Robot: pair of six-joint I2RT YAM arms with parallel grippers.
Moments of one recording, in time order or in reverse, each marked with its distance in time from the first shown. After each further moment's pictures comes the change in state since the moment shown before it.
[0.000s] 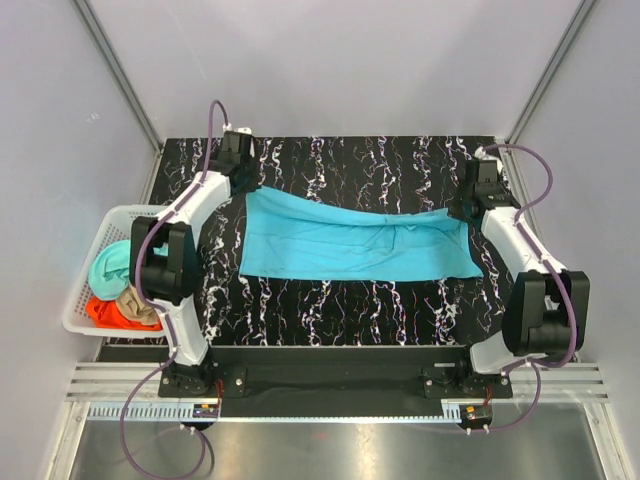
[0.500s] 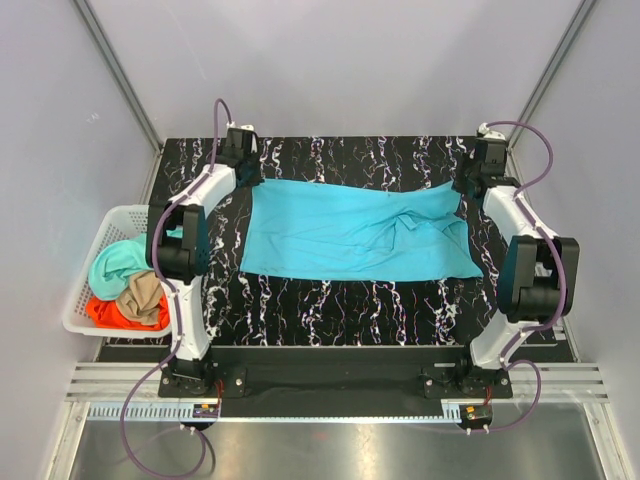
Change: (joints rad) left arm 0.031 0.206 0.170 0.082 0.063 -0.002; right arm -0.074 0.222 0.196 0.219 -0.106 -0.095
